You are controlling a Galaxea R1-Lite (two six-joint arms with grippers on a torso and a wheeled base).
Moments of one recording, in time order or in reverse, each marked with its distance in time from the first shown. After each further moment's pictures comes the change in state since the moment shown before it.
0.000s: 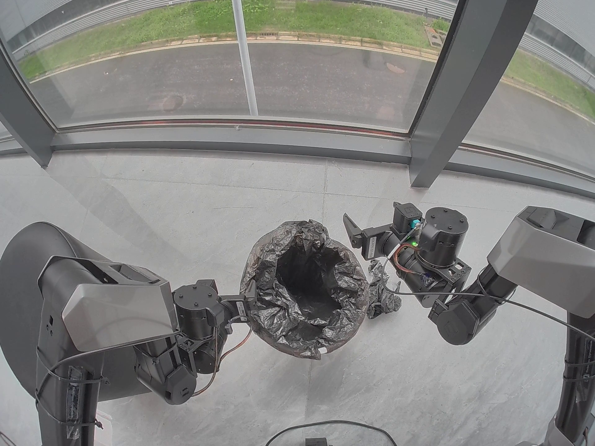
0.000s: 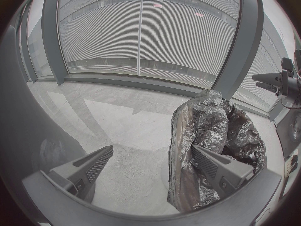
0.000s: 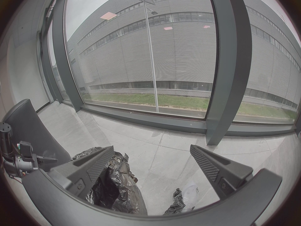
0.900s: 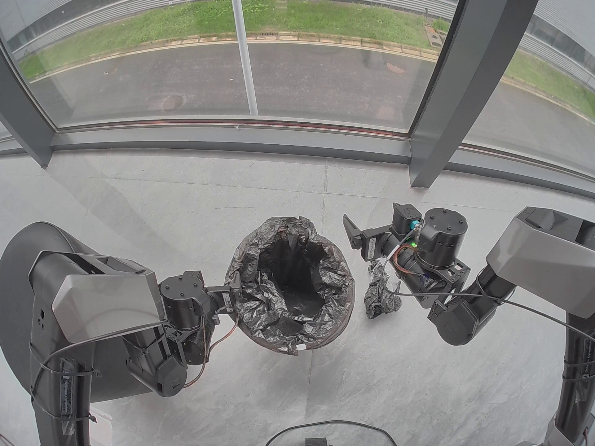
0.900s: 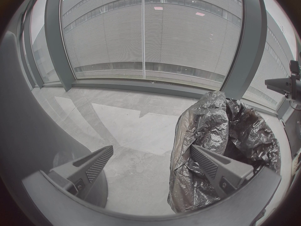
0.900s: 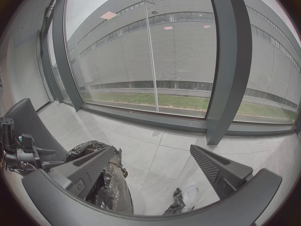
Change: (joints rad) left arm 0.057 -0.021 -0.004 0.000 0.021 0.051; right arm 0.000 0.005 -0.001 0.000 0.000 -0.001
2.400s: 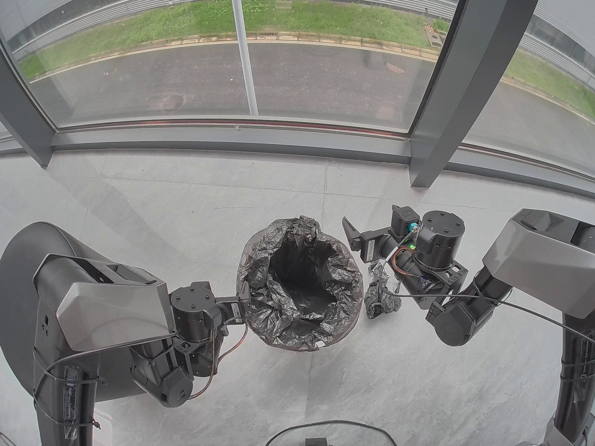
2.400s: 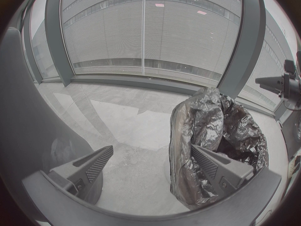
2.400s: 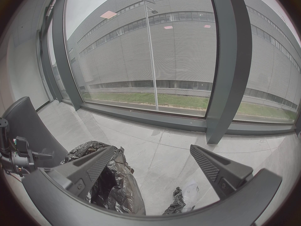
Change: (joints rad) left arm -0.061 0.001 0.044 -0.001 0.040 -0.052; right arm -0.002 0.018 -0.008 -0.005 0.000 0.000
